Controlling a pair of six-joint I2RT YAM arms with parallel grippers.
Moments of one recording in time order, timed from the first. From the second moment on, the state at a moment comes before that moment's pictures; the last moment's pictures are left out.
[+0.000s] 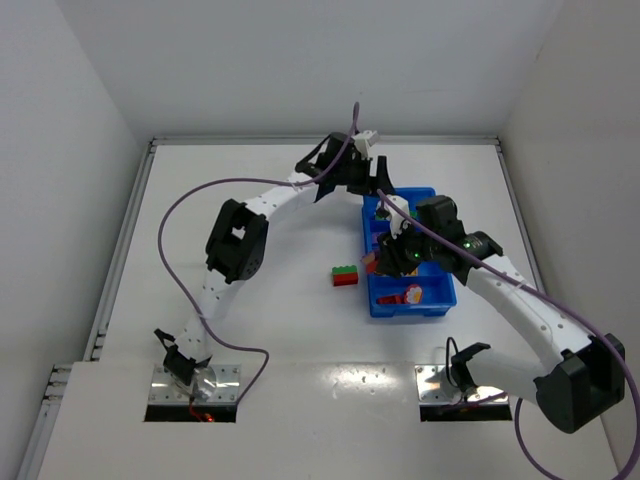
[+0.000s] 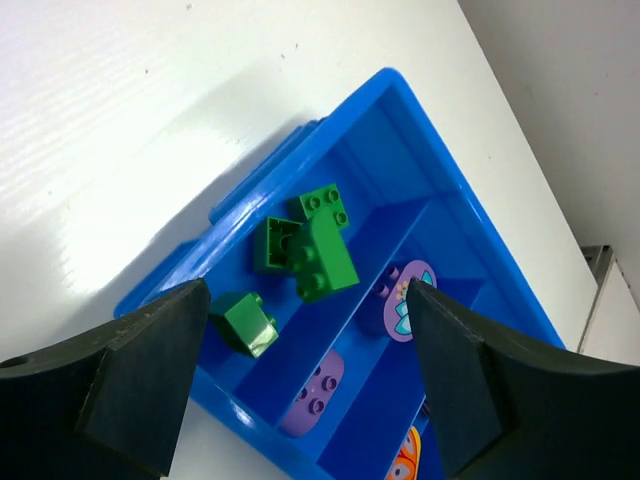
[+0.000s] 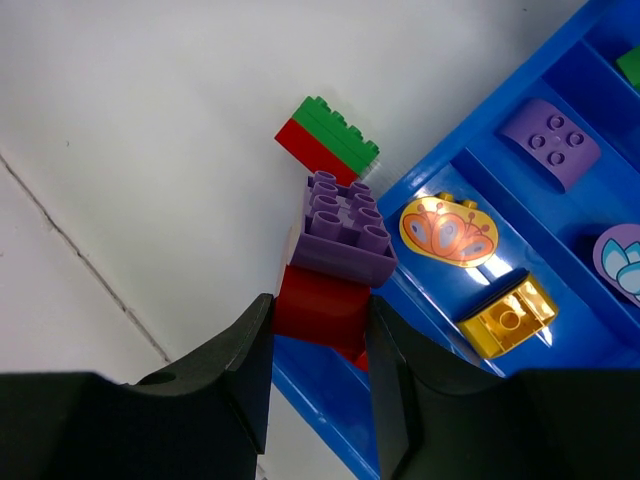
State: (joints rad) left arm -0.60 2.41 2.08 -0.17 0.48 -0.44; right arm 0.43 1.13 0.86 -0.55 -0.38 -0.17
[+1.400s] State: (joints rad) left arm -0.15 1.84 1.62 -0.60 1.08 0.13; right arm 0.44 1.86 1.63 -0.50 -0.93 -0.26
